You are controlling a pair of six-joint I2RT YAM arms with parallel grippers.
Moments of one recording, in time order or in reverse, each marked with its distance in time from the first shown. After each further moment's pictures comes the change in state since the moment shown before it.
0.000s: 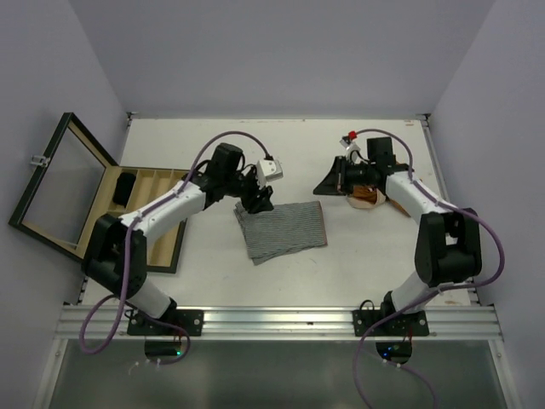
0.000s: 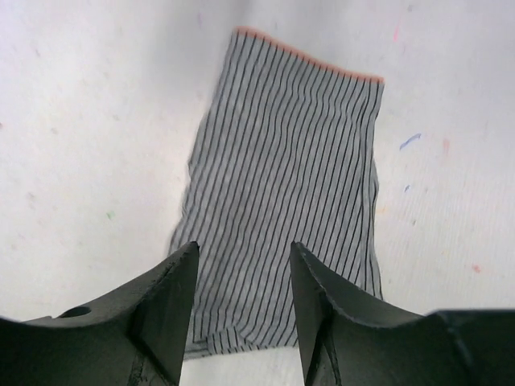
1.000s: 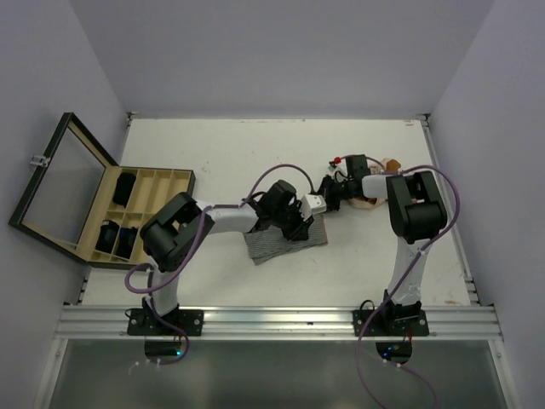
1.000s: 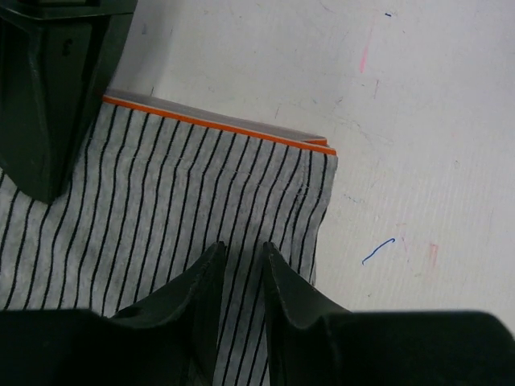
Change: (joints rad) left arm -0.315 0.350 -0.014 0.420 -0.159 -0.322; right arm 0.031 0.423 0.049 0.198 0.092 0.151
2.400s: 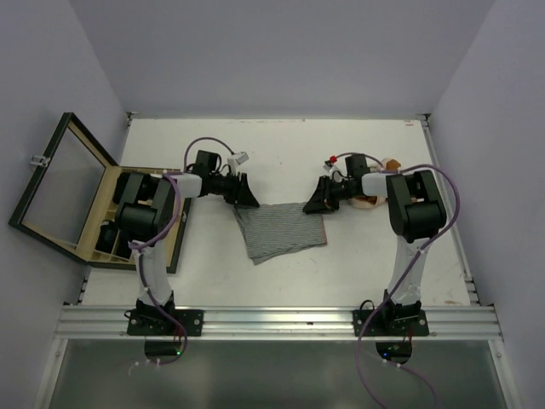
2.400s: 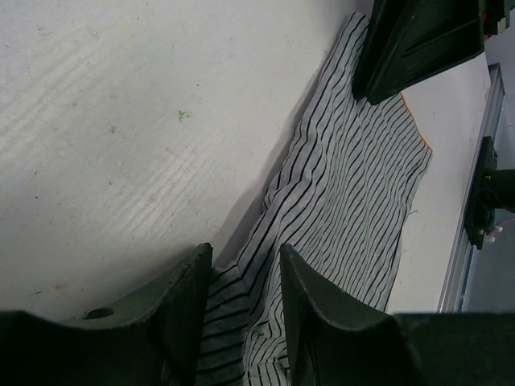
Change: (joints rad) left arm 0.599 0.082 0.018 -0.098 0.453 -0.222; right arm 0.005 0.008 0.040 -0.059 -0.085 -0.171
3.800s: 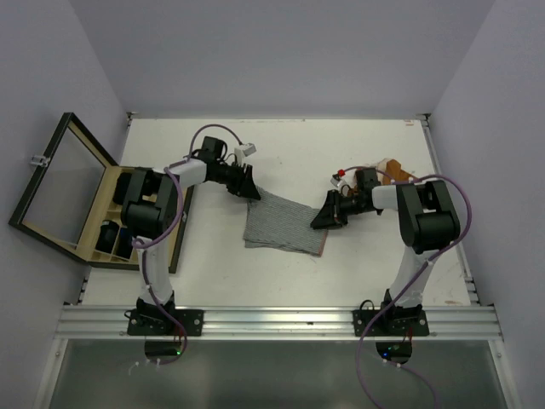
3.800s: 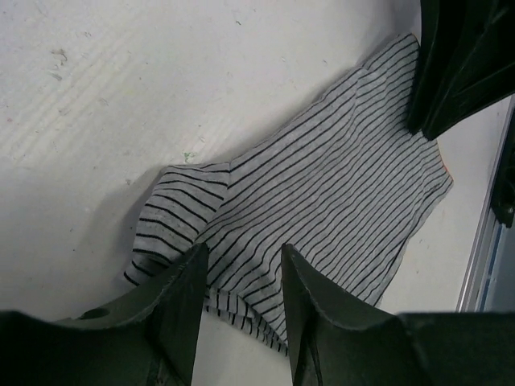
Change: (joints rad) left arm -0.024 0.058 0.219 -0.250 -0.028 0.157; right arm -0.055 -0.109 -0.214 -0.001 -0.114 -0.074
